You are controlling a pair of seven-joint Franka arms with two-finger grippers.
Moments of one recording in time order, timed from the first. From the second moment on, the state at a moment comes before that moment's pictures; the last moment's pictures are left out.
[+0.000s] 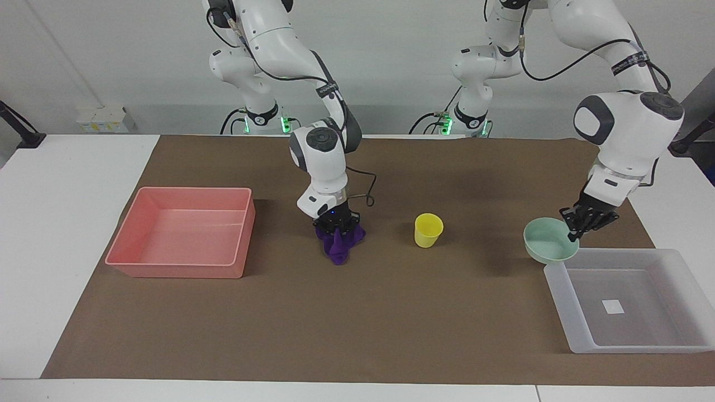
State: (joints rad) left arm 0.09 0.17 -0.01 -1.80 -0.05 2.23 0.10; right arm 0.54 0.34 -0.06 -1.98 0.02 2.49 0.46
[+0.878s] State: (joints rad) left arm 0.23 0.59 0.01 -1.31 -0.08 2.16 0.03; right arm 0.40 0.05 -0.07 -1.85 0.02 2.03 0.47
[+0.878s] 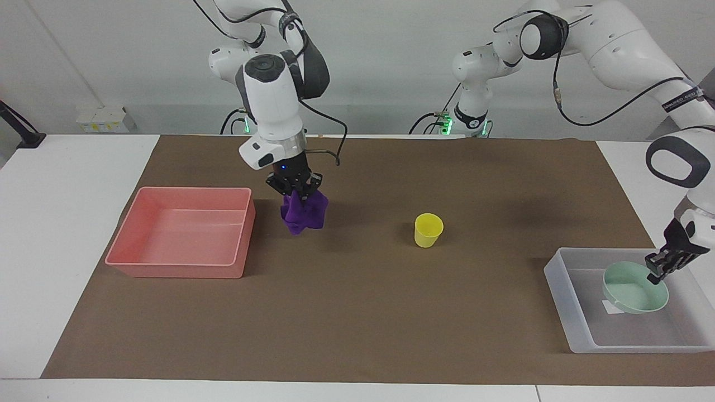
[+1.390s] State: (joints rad) left arm 0.26 0.68 0.01 -1.28 -0.09 2.22 0.01; right arm 0.28 0.03 -0.07 -1.67 0.01 1.82 0.38
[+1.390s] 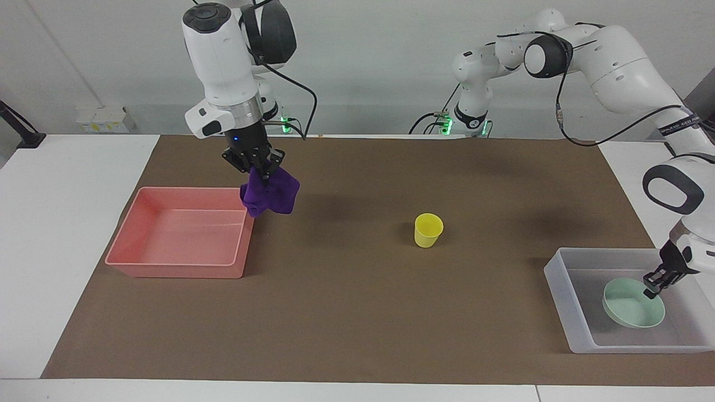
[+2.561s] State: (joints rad) left arm 0.26 0.67 0.01 -1.35 -0.09 2.37 0.07; right arm -0.06 0.07 -0.08 -1.95 0.01 2.18 -0.07
